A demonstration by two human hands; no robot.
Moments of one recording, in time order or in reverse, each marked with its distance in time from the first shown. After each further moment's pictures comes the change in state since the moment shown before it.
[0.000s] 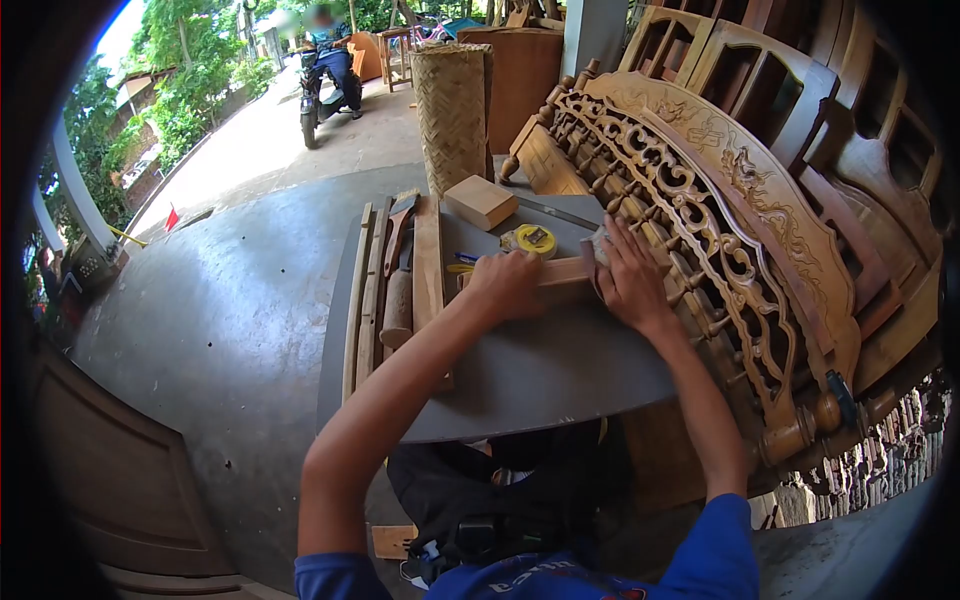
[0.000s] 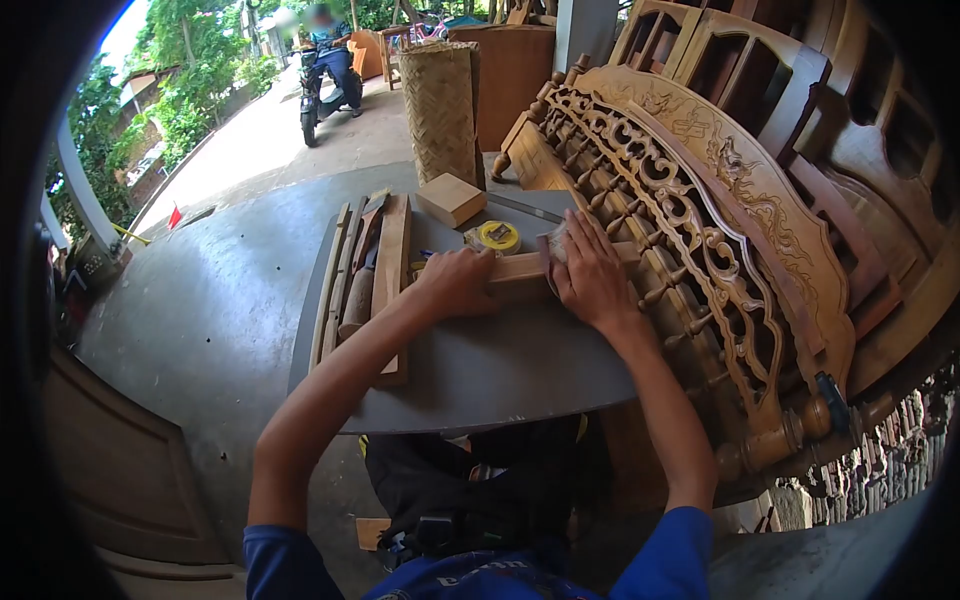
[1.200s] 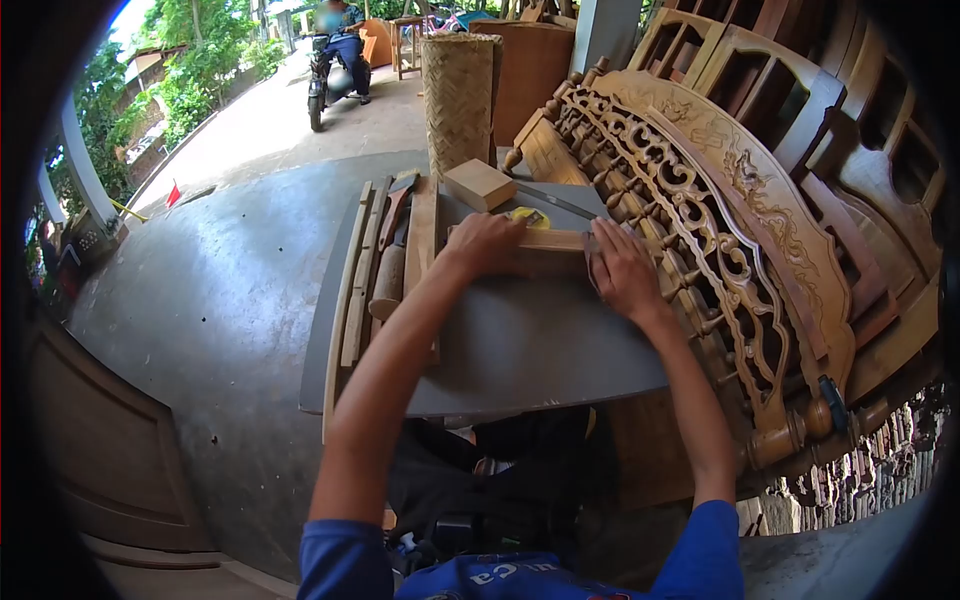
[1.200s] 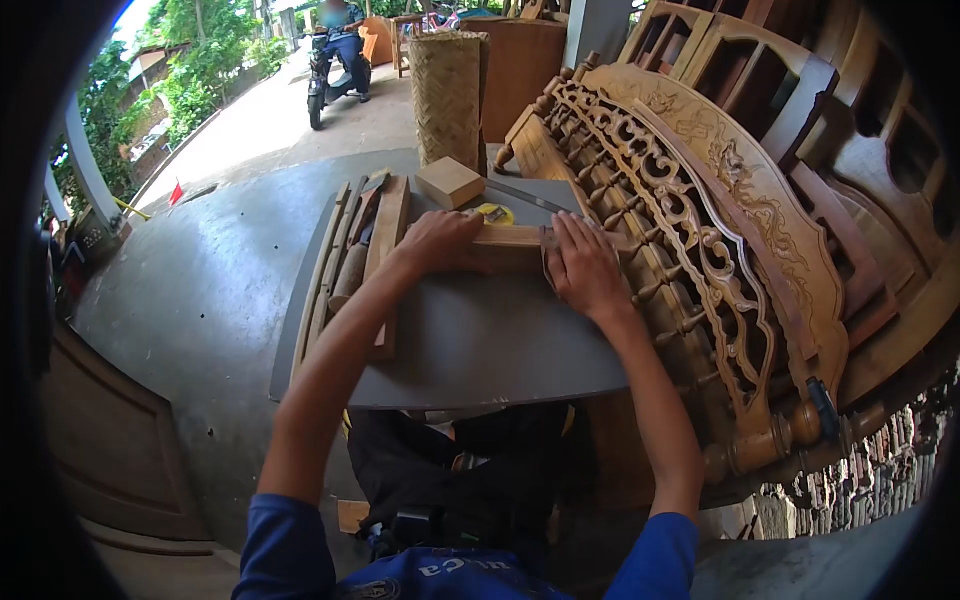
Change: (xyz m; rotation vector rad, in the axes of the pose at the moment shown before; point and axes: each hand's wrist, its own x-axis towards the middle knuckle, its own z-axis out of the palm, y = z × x) left_hand 0.017 -0.031 0.008 0.124 0.122 0.136; right_hand -0.006 0.008 0.016 0.025 0.077 0.019
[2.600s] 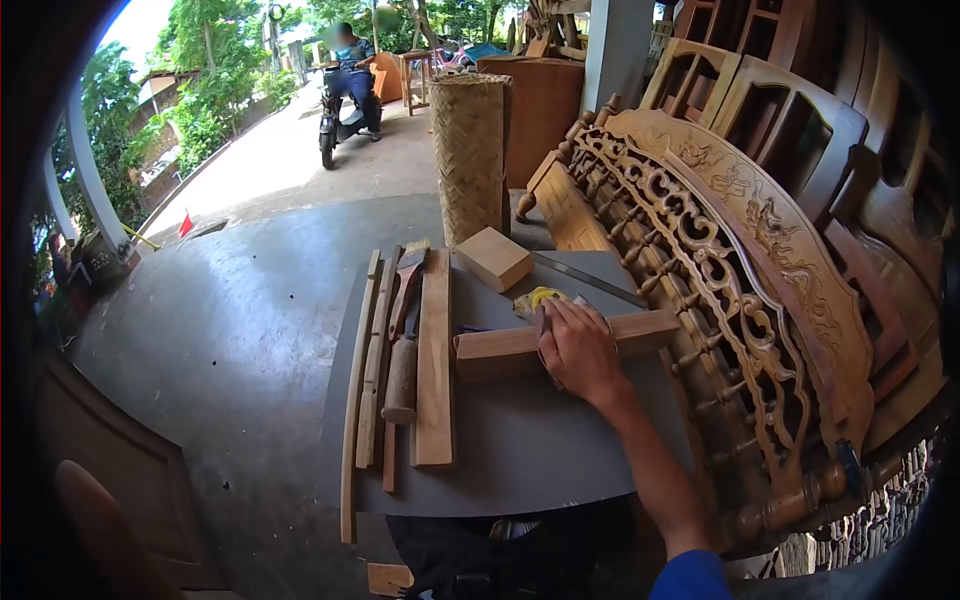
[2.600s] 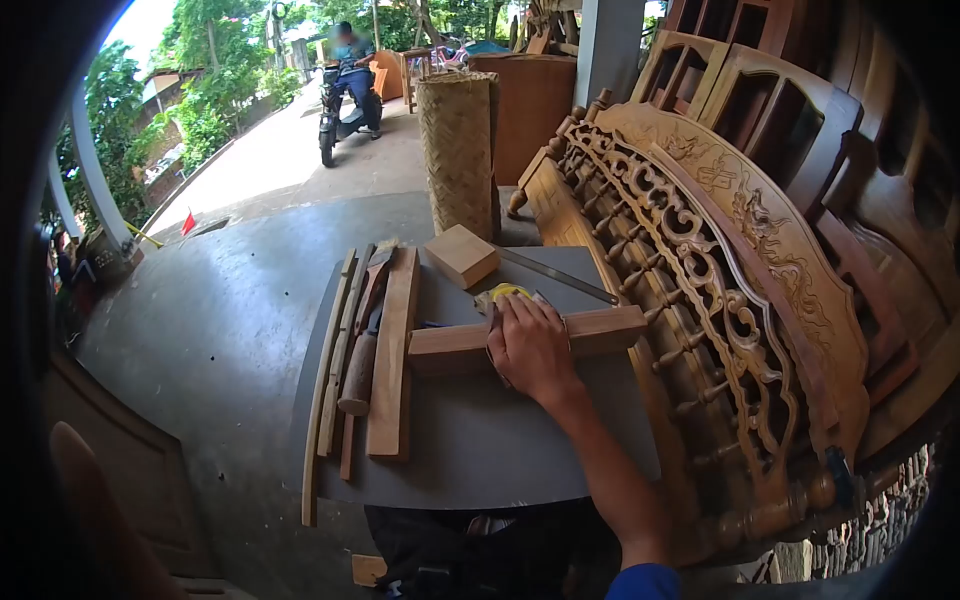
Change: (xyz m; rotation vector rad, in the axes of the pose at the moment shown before) left_hand -0.148 0.056 -0.290 0.000 0.946 0.381; right_hand 0.056 -0.080 0.015 0.233 -0.099 0.051
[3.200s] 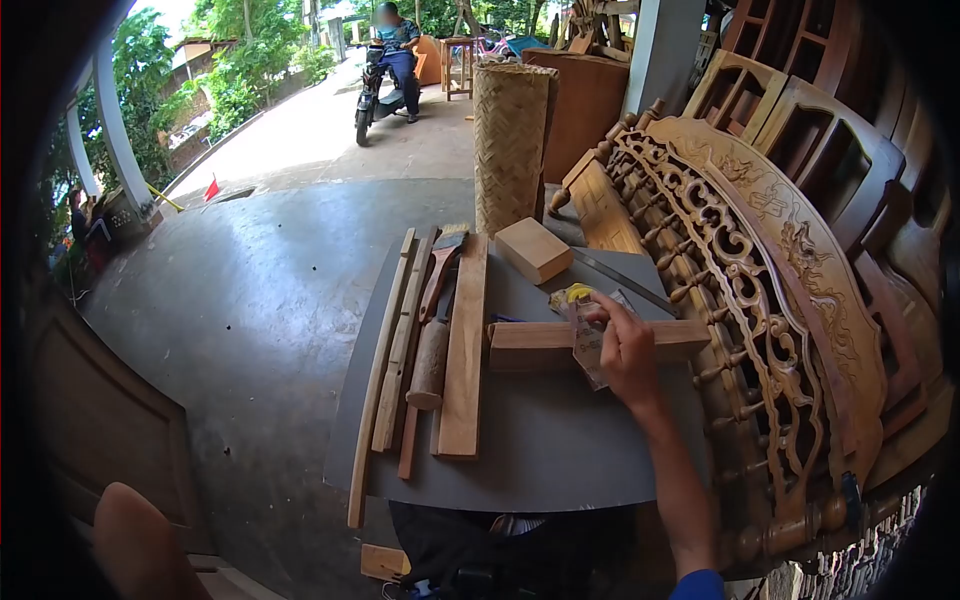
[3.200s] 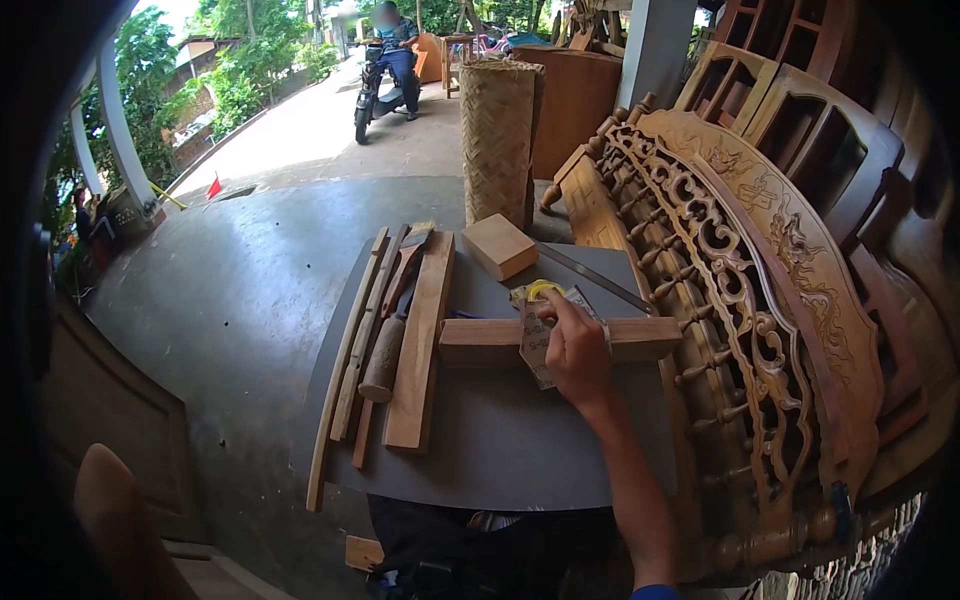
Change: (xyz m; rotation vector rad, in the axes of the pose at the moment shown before) left_hand -0.005 0.002 -0.001 -0.032 -0.004 -0.022; right_hand -0.005 -0.002 -0.017 0.438 0.062 0.119
